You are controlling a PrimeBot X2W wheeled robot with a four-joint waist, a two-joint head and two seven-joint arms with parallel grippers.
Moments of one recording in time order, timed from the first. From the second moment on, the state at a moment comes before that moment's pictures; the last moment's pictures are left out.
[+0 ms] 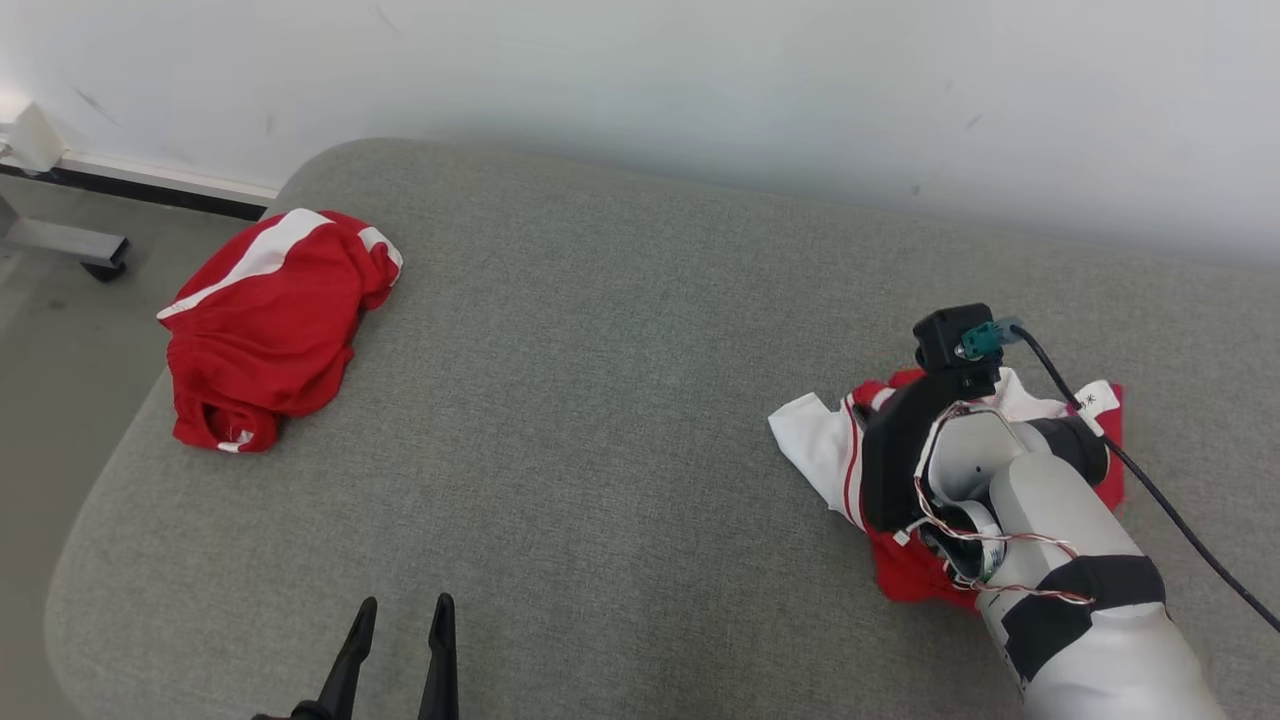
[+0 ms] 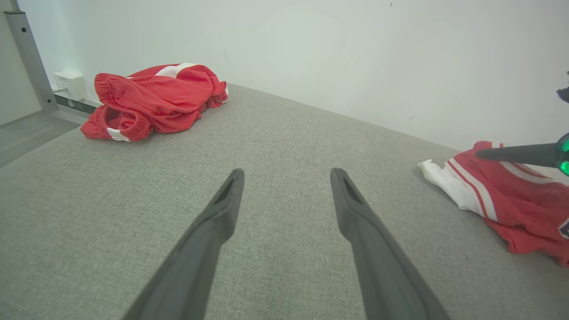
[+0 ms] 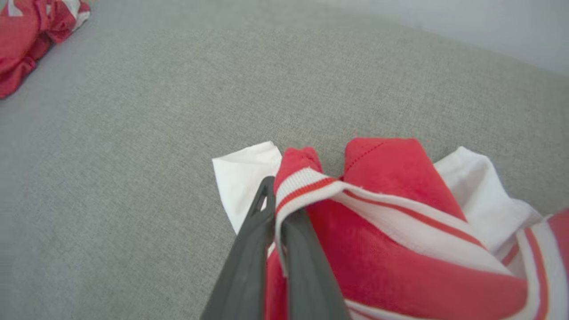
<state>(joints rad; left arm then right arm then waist) 0.06 0.05 -0.12 0.13 -0.31 -0.11 -0.26 -0.66 -0.09 0.19 0.72 0.24 0.13 0.51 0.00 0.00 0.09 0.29</state>
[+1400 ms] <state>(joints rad) 0.06 0.05 -0.06 0.09 -0.28 -0.11 -0.26 -0.45 -0.10 -0.39 0.41 0.17 0.13 0.07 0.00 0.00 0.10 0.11</state>
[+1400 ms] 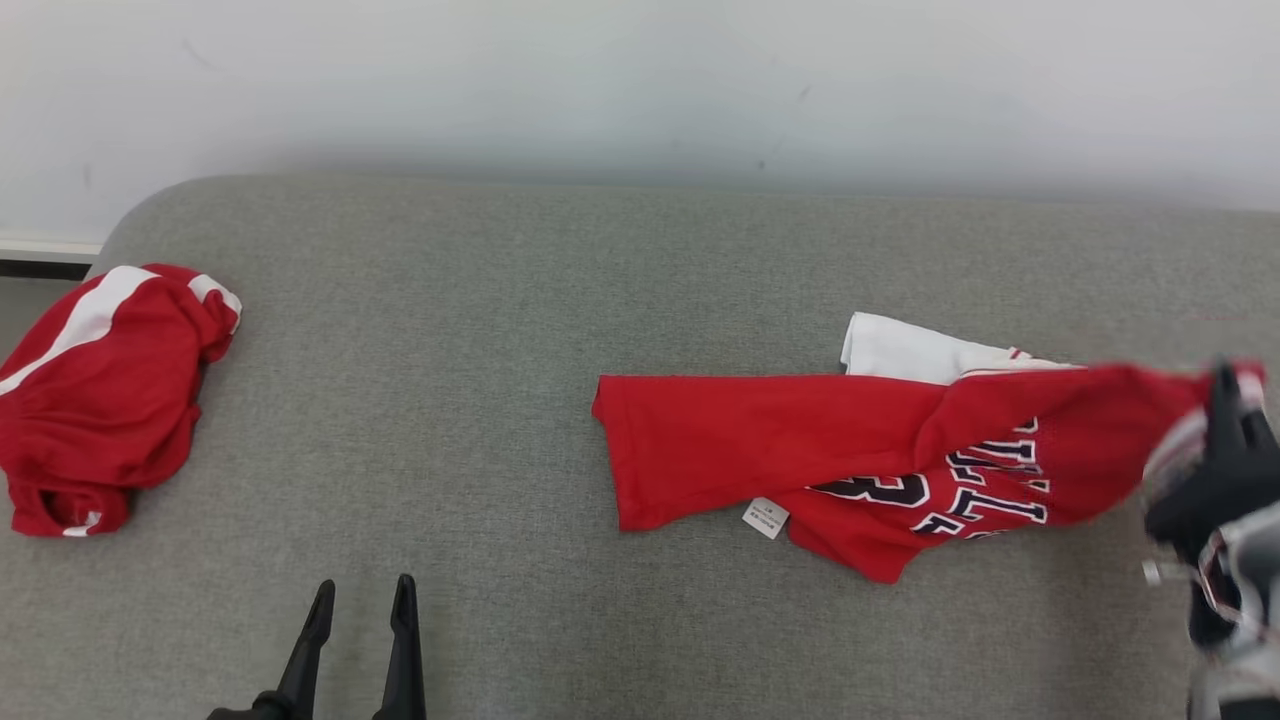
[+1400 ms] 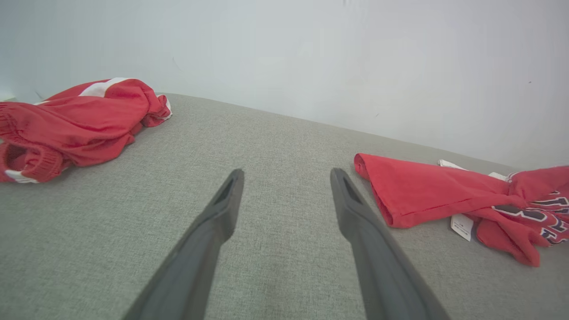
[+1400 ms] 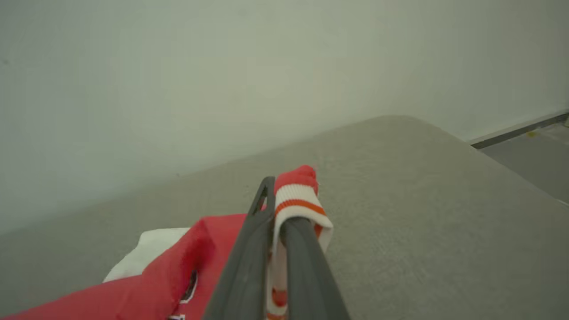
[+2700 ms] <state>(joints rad) 0.12 0.05 -0.02 0.11 -0.27 -0.12 -0.26 0.15 -0.05 -0.25 -0.06 0.05 0.13 -0.12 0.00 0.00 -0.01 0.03</state>
